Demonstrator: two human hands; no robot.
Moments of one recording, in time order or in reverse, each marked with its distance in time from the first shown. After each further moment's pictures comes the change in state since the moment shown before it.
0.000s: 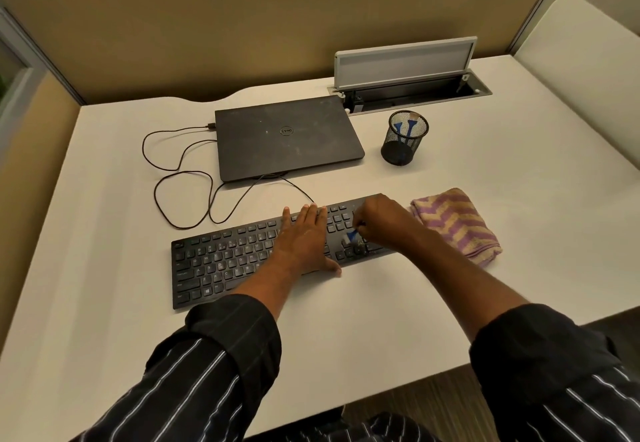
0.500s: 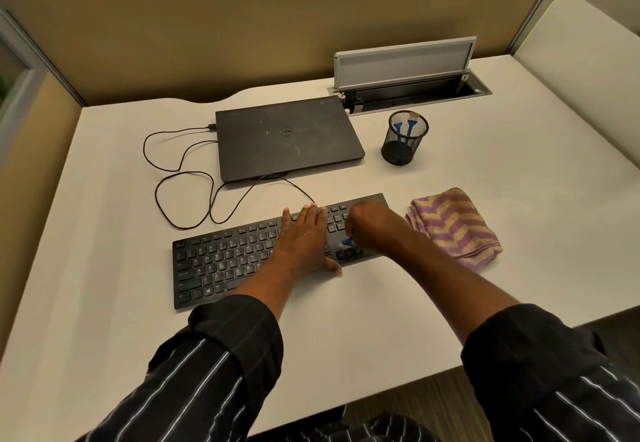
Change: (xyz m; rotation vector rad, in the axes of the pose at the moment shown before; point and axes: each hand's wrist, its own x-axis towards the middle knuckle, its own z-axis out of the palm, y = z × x) left_hand 0.000 0.000 0.002 -0.011 -0.005 0.000; right_hand 0.000 -0.017 0.006 -0.076 -0.043 -0.048
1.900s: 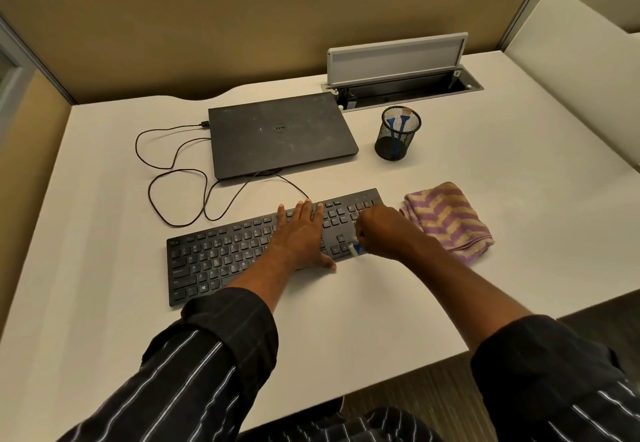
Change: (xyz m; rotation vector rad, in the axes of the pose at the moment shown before) left_hand -0.001 0.000 -0.002 -0.003 -0.043 0.009; right_hand -0.024 0.015 0.008 0.064 0.023 0.067
